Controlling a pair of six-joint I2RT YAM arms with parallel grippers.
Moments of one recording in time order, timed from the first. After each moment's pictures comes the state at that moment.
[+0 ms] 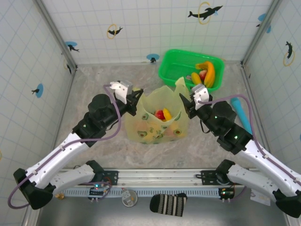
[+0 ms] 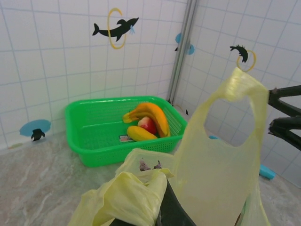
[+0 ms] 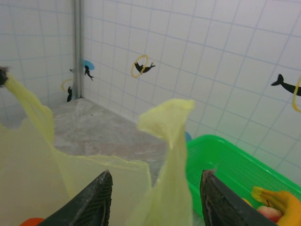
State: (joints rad) left arm -0.76 0.94 0.94 -0.09 0.06 -0.14; right arm 0.81 0.80 0.84 -0.09 0.22 -0.17
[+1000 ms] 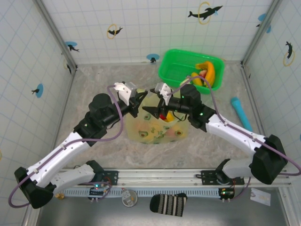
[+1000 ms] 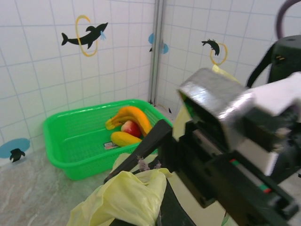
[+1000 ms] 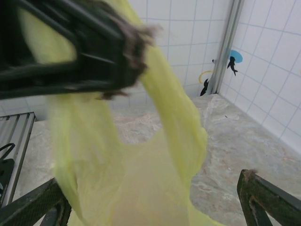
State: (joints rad) left arm -0.76 0.96 0.94 -0.05 0.18 -0.05; right arm 0.77 1.34 0.97 0.20 -0.47 -0.13
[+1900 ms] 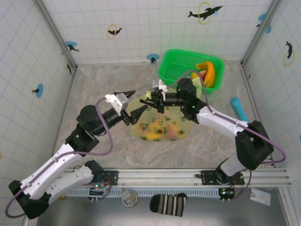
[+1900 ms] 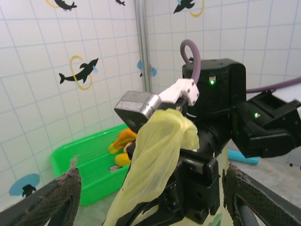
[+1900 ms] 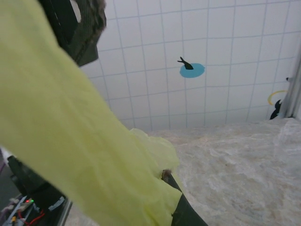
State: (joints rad) left arm -0.75 0.77 0.80 0.02 0.24 0.11; right arm 0.70 1.51 1.02 0.44 -0.87 0.02
